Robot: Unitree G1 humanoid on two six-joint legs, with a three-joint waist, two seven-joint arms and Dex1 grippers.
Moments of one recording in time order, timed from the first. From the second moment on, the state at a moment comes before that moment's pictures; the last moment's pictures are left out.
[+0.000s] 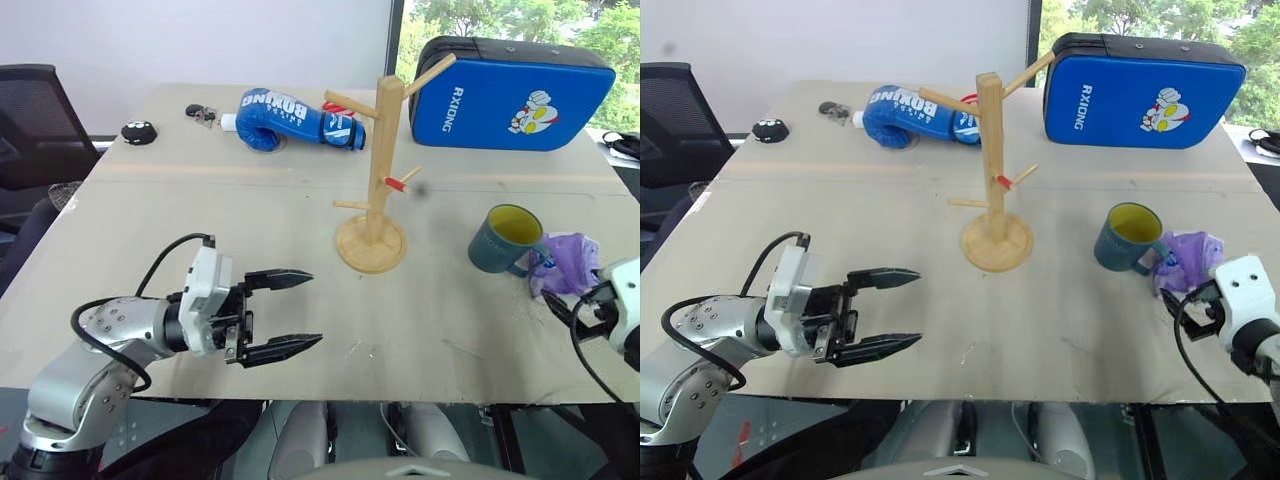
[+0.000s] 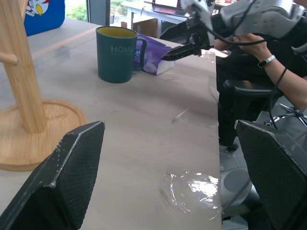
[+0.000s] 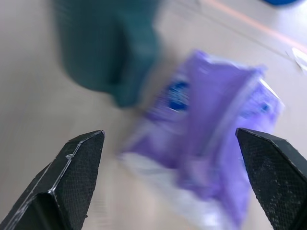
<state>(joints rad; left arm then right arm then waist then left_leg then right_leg) 0.08 0.80 0.22 -0.56 -0.81 0.47 -1.12 0.22 -0.73 -0.45 -0.48 0.32 0.73 0.47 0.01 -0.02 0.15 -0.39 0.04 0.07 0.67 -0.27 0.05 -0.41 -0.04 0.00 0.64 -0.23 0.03</state>
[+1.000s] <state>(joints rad) 0.04 0.80 0.18 -0.62 -0.98 0.51 -1.18 0.13 -0.82 -0.58 -0.16 0.29 0.86 0.48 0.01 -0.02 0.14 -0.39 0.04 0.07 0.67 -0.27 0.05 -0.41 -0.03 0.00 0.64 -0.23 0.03</state>
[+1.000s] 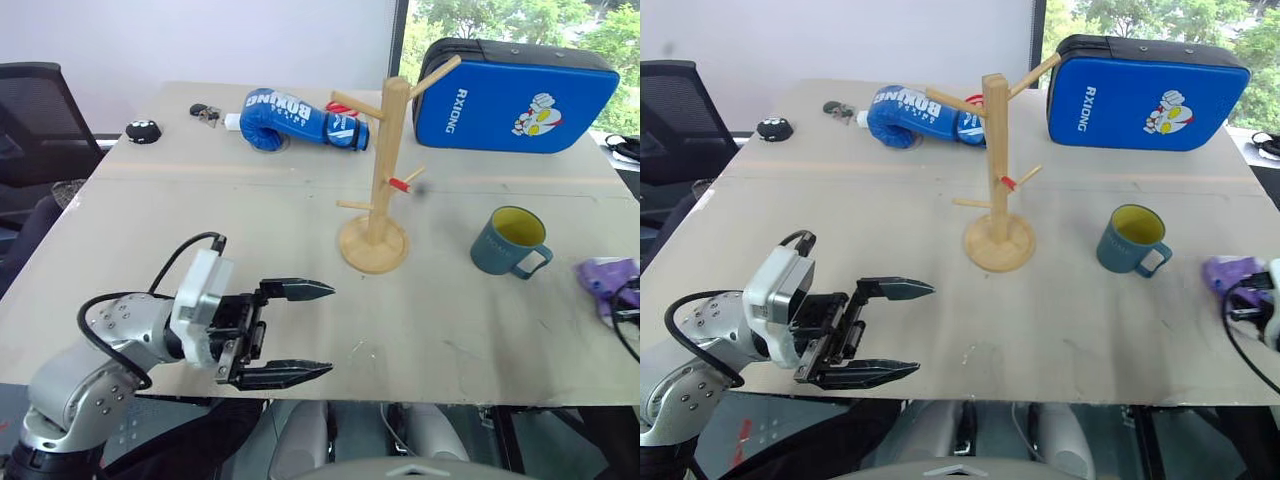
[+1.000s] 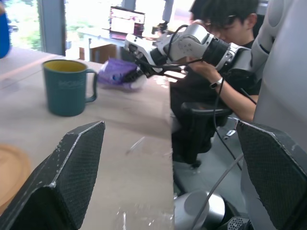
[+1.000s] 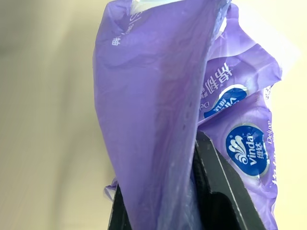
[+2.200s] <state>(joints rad) -0.02 0.75 0.15 -0.57 -0.90 0.48 -1.12 0.13 -0.34 -0.35 -0.78 0.29 0.97 0.13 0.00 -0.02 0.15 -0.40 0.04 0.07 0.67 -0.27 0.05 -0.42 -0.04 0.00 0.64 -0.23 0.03</state>
